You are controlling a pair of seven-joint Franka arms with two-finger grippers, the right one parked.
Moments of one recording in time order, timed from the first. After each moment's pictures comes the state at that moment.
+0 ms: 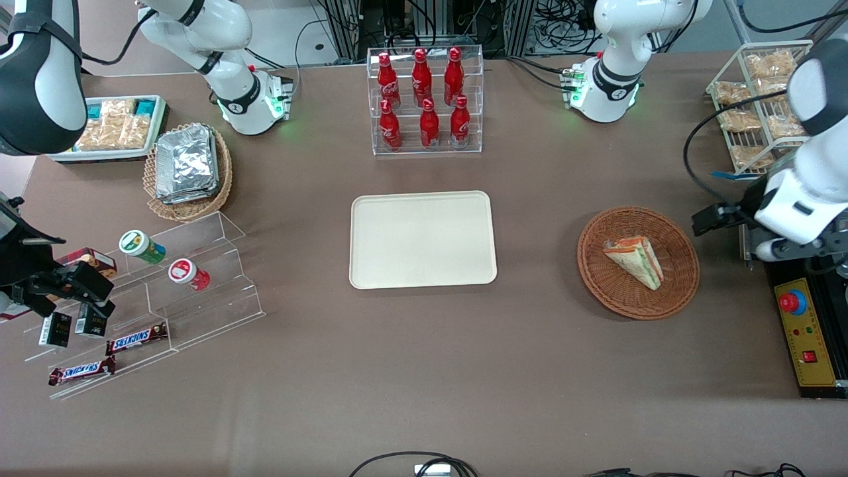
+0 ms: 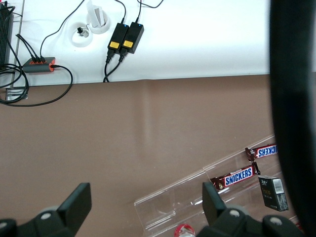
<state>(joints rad) 0.12 0.05 -0.15 -1.81 0.02 1.80 -0.19</state>
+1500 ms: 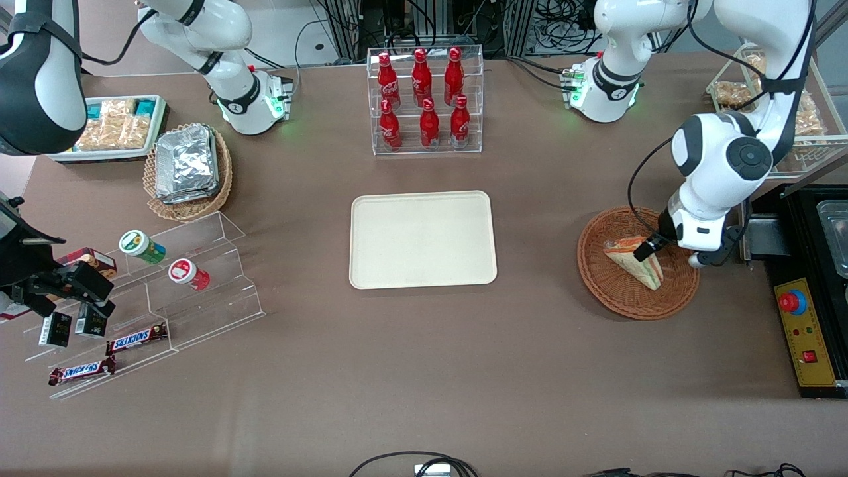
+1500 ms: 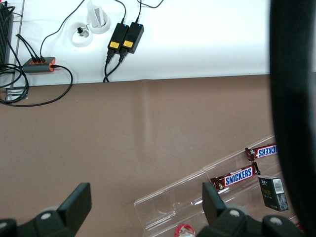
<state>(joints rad) 0.12 0.08 -0.15 -2.41 0.02 2.56 -0.67</state>
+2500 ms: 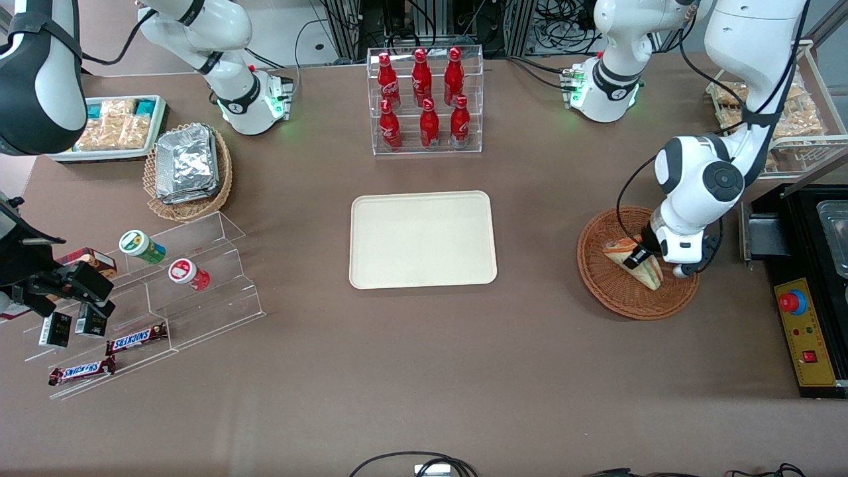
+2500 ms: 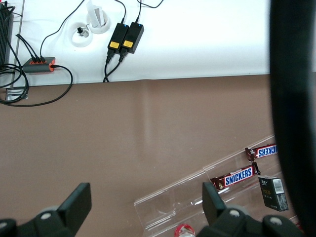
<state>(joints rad) 0.12 0.22 -0.15 -2.41 0.02 2.68 -0.78</state>
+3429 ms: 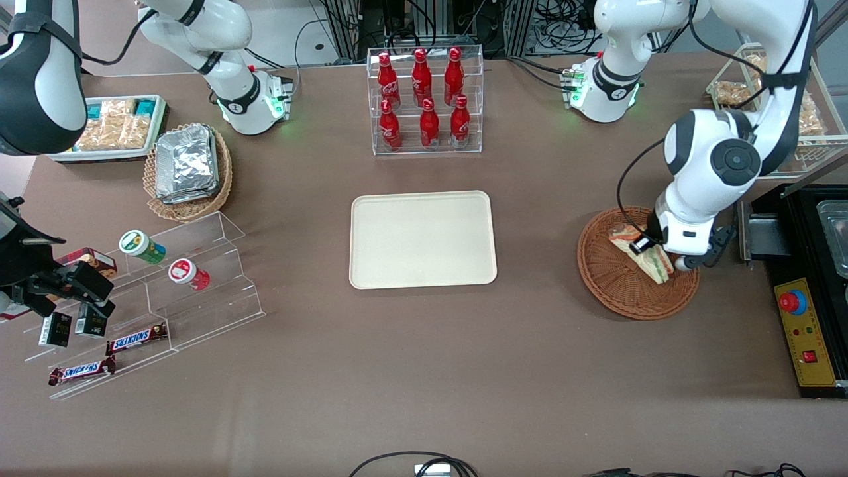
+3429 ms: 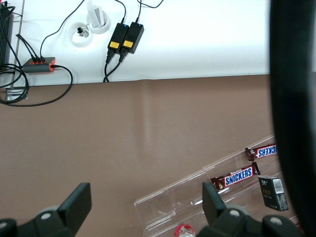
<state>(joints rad) 0.11 0.04 -0.26 -2.24 0.08 2.25 -0.77</state>
